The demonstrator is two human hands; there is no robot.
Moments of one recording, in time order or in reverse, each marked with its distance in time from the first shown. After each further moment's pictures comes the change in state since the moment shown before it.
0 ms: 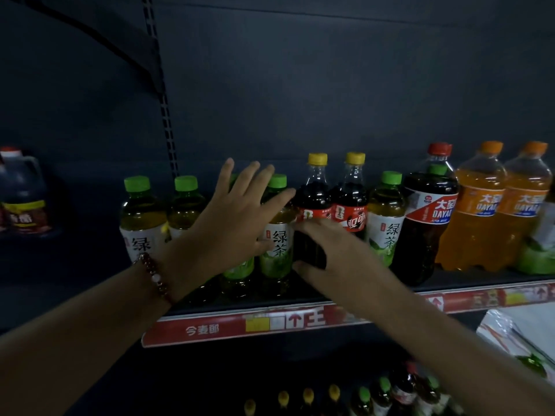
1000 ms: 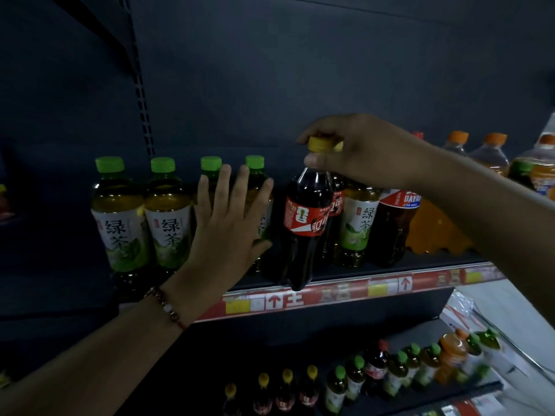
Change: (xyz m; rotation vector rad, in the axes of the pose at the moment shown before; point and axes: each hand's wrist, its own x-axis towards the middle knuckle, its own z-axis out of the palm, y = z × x) left_hand -0.021 0.050 0.021 -0.153 0.019 -0.283; right_hand 0.049 -0.001 -0.112 -0.106 -0.027 -0.057
